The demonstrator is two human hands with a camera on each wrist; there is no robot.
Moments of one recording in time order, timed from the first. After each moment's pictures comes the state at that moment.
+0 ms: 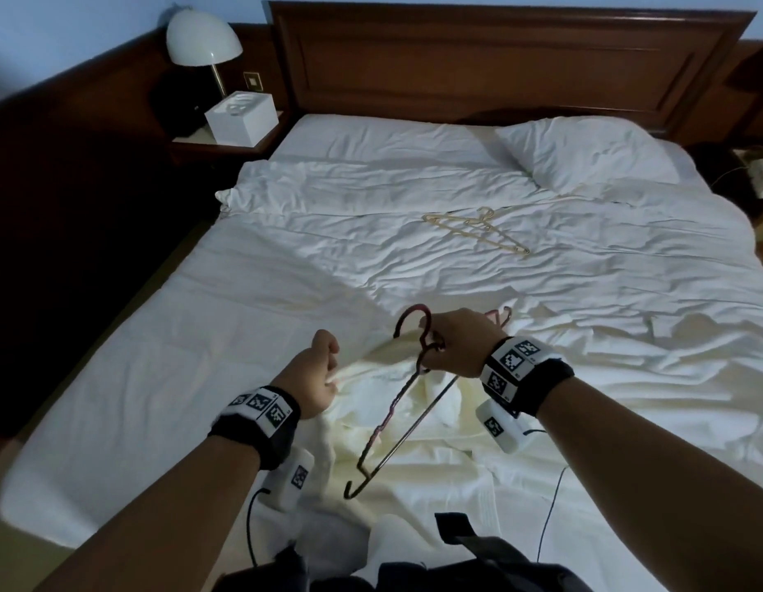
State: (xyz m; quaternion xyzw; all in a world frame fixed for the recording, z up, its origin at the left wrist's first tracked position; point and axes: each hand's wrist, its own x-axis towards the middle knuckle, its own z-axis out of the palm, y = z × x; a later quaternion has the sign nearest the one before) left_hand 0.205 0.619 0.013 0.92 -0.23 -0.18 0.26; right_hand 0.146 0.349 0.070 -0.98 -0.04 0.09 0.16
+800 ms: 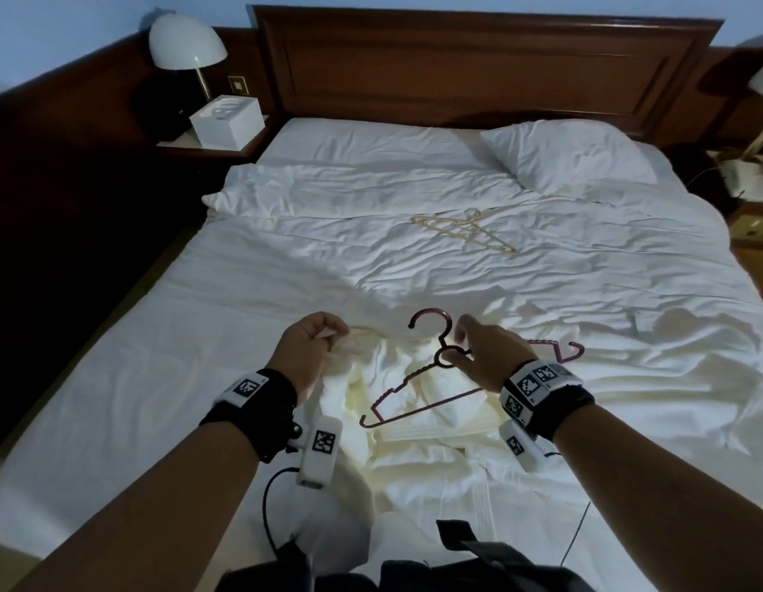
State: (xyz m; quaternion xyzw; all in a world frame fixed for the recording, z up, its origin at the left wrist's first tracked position) left_hand 0.203 0.588 0.041 0.72 0.00 -0.20 0.67; right_hand 0.111 0.317 0.045 -0.99 0.08 0.07 0.13
